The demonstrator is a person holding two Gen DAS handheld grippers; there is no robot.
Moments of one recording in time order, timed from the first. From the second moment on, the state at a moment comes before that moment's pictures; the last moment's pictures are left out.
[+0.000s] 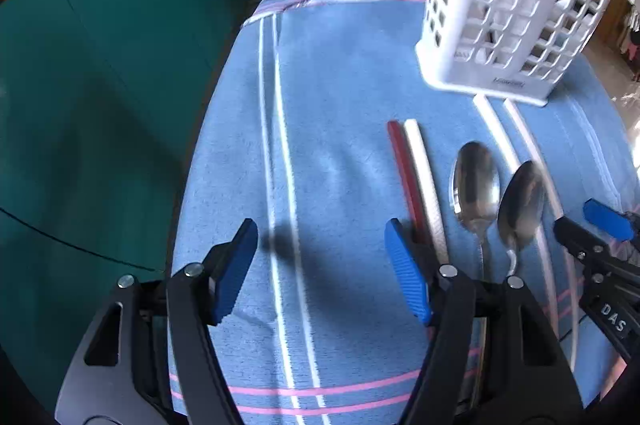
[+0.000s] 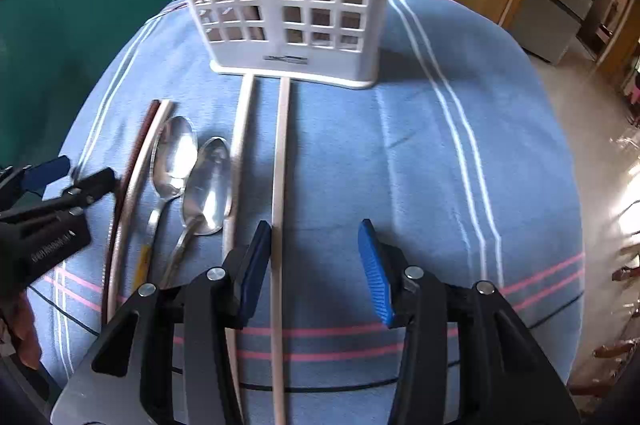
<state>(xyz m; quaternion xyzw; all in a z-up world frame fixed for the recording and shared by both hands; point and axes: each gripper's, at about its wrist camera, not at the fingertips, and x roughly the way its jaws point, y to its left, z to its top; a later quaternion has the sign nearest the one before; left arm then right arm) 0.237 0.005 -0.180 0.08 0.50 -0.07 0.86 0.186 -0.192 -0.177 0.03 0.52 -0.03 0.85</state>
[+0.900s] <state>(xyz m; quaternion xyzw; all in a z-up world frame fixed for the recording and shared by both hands) 0.200 -0.001 -0.163 0.04 0.53 -0.14 0.83 0.140 -0.205 -0.170 0.04 0.55 0.00 0.83</state>
